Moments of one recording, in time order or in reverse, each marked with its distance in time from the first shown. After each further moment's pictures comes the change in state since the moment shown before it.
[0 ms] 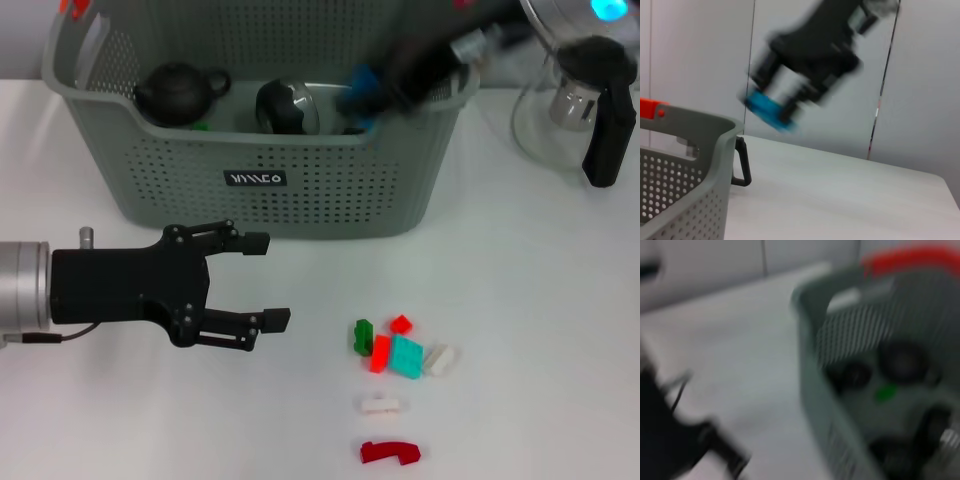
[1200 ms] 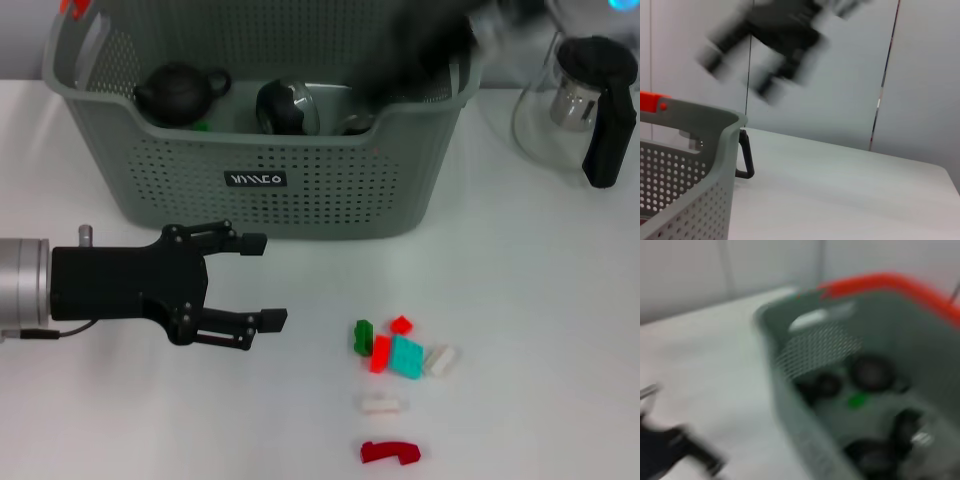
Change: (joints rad) left arm -0.012 0.007 -0.002 0.000 0.024 -0.009 0.001; right arm -0.050 -0.001 0.008 -0.024 -0.020 0.041 -0.009
